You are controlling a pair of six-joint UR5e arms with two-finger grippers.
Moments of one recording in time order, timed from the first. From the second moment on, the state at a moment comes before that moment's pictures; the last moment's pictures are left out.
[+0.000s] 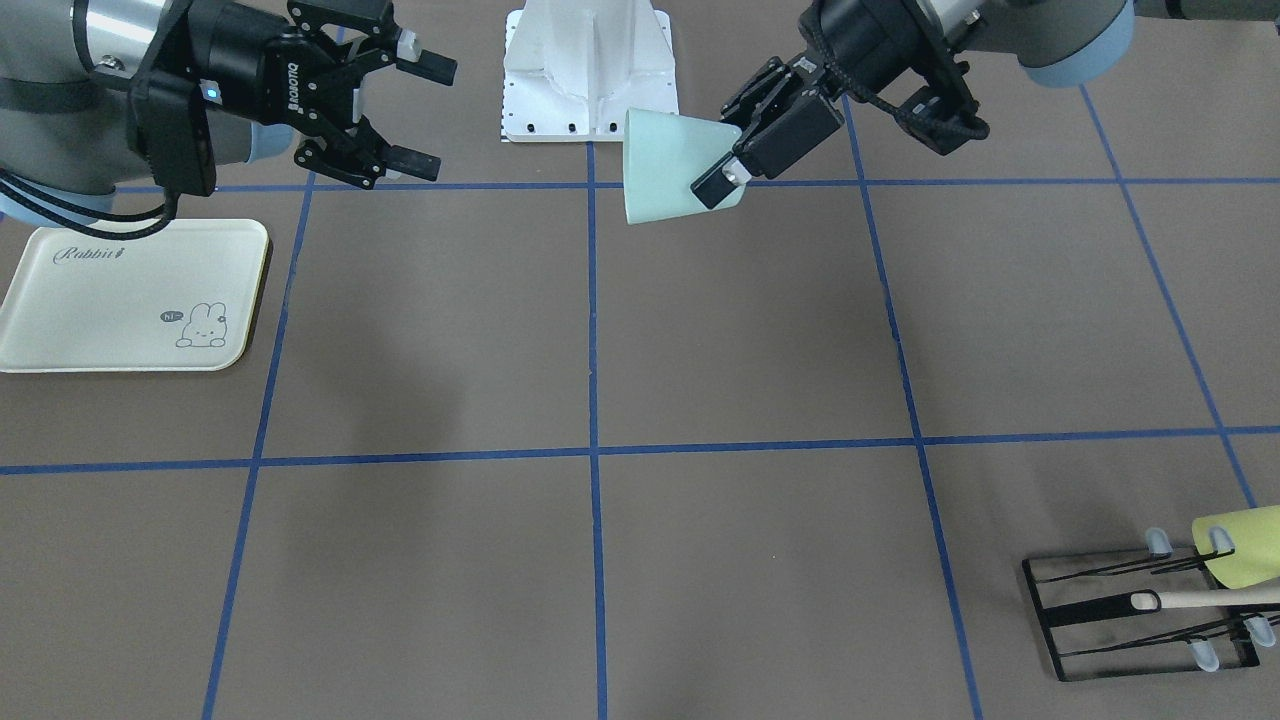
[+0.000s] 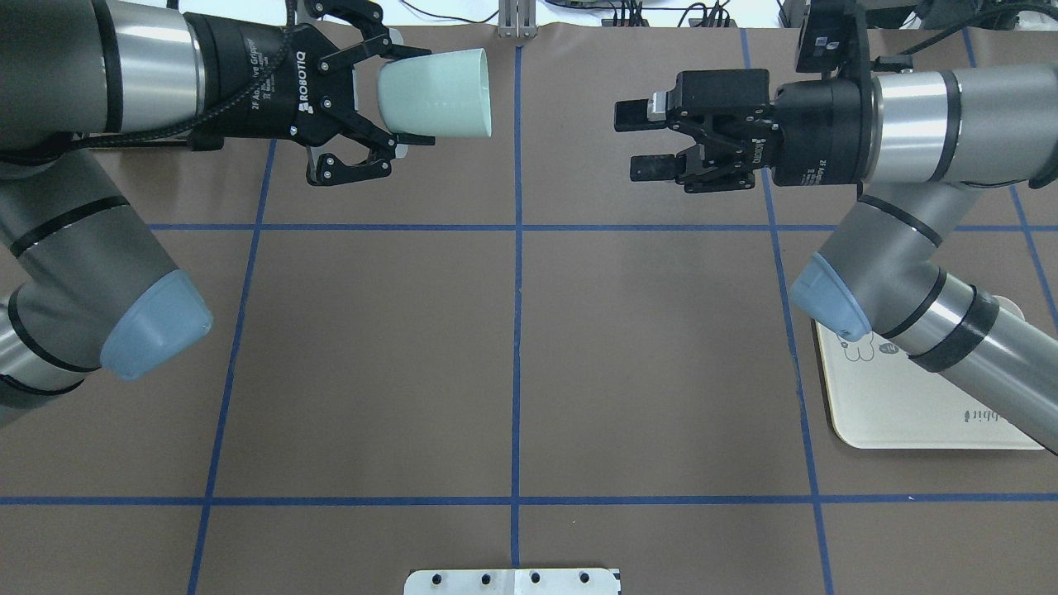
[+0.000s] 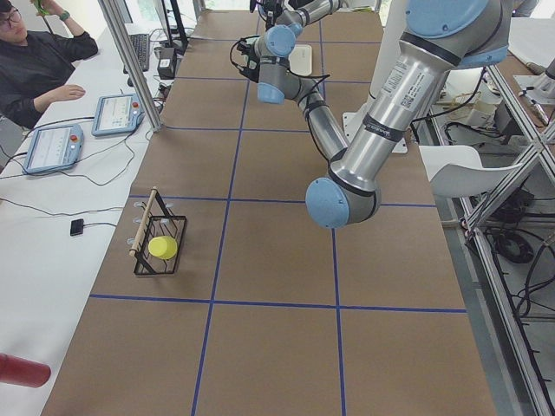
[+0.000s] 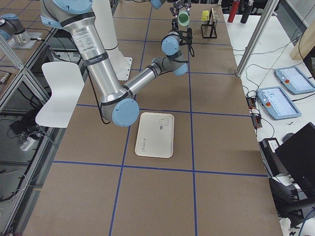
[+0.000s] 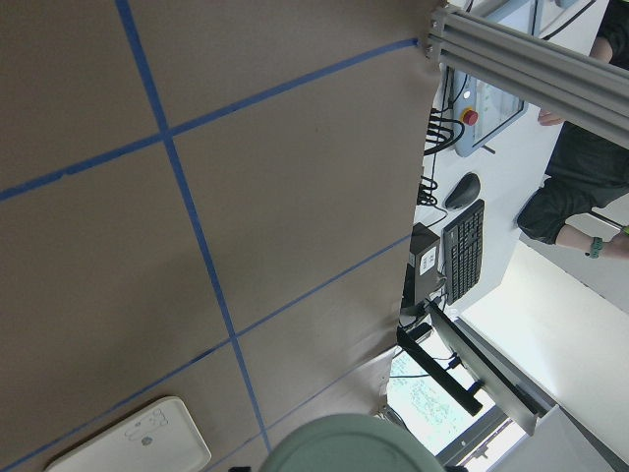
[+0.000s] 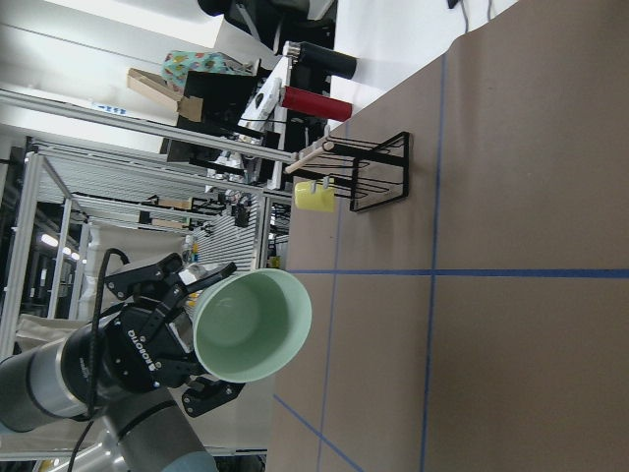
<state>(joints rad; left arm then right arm) -0.82 -2.13 -1.93 -2.38 -2.00 -2.84 0.84 -1.11 1.72 -0.01 2.15 1.87</state>
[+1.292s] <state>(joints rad) -0.75 -2.19 -1.92 -2.38 -1.99 -2.98 0.76 -1.10 1.71 -0.01 2.07 1.77</state>
